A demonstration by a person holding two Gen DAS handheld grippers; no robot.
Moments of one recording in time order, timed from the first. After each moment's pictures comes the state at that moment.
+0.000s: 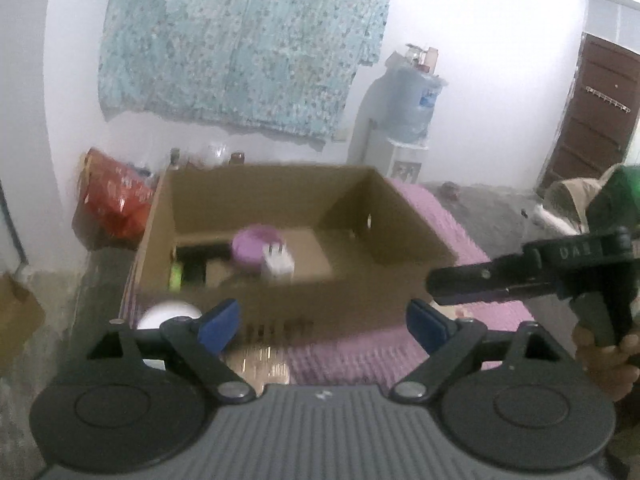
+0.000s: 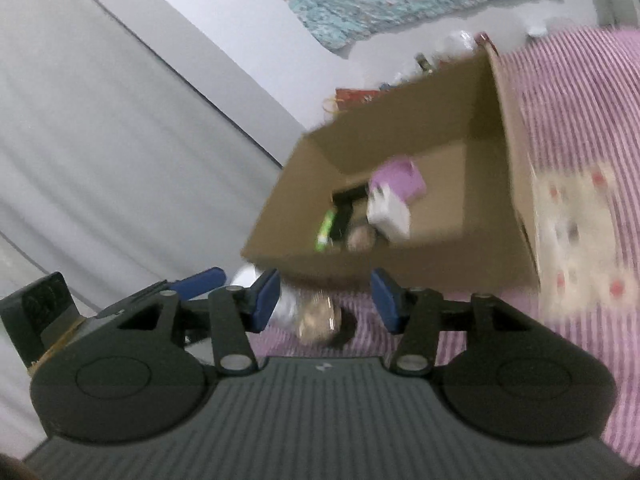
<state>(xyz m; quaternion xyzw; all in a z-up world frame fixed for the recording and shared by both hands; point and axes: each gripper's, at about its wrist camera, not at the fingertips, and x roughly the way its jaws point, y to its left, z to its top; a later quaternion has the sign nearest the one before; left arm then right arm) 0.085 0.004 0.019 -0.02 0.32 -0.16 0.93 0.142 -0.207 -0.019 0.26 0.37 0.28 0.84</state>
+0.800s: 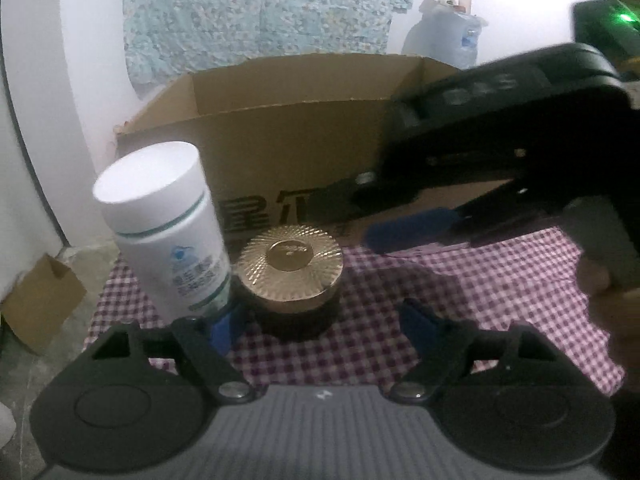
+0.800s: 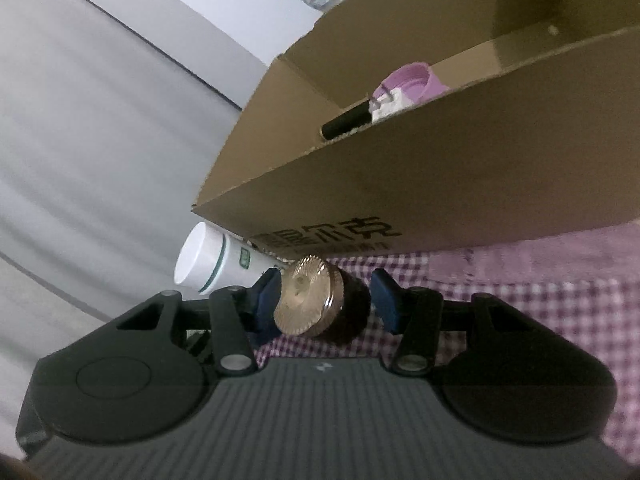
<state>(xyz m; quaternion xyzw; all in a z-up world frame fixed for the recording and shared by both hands) 0.097 -0.009 -0.094 0.06 0.35 -0.08 0.93 0.188 -0.115 -0.106 0.28 0.42 0.28 0.82</state>
